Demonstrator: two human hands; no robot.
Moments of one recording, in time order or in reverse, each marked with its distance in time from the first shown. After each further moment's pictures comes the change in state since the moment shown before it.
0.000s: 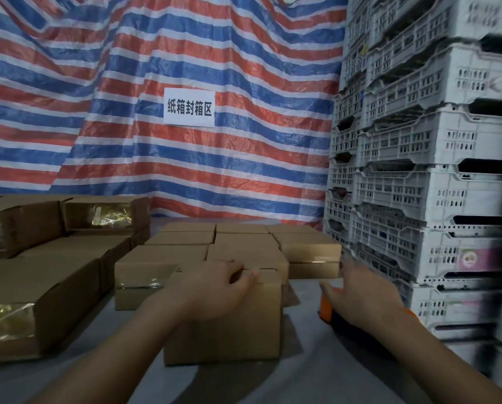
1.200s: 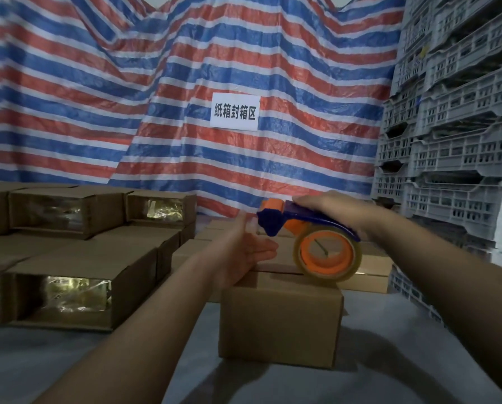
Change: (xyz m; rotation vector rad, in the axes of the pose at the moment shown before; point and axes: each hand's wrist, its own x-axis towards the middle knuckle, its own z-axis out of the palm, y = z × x) left_hand -0.003 -0.021 -0.049 -1.349 0.054 -0.307; right_hand 0.086 -0.139 -0.100 0.864 -0.481 -0.260
